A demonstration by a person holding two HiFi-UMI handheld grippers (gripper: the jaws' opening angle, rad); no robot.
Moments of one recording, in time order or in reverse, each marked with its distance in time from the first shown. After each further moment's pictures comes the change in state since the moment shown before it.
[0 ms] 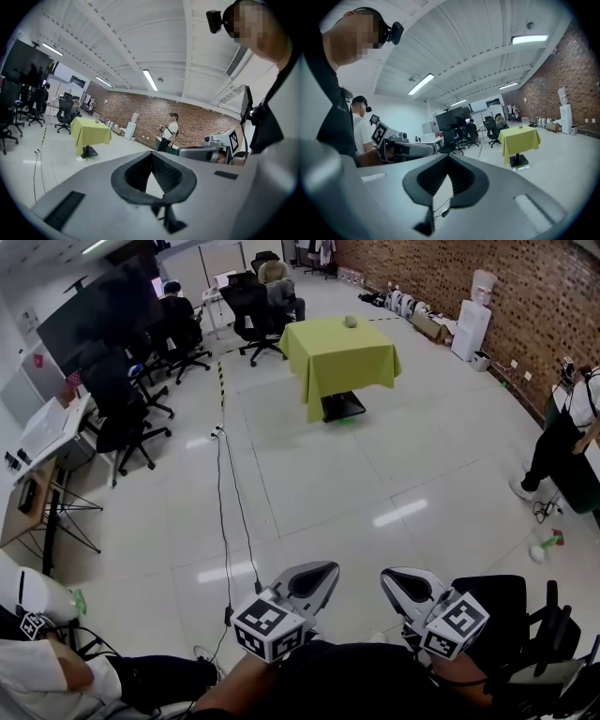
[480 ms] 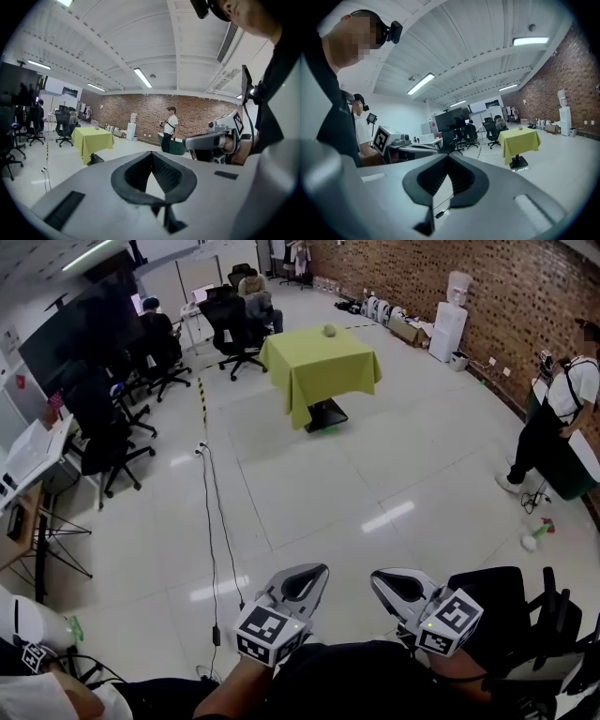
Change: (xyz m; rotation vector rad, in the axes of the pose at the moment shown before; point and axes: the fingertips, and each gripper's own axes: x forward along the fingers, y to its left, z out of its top) left arm -0.010 0.029 -0.002 0.158 0.025 0.014; right arm 0.025 0.016 0.004 -0.016 -0.007 -0.017
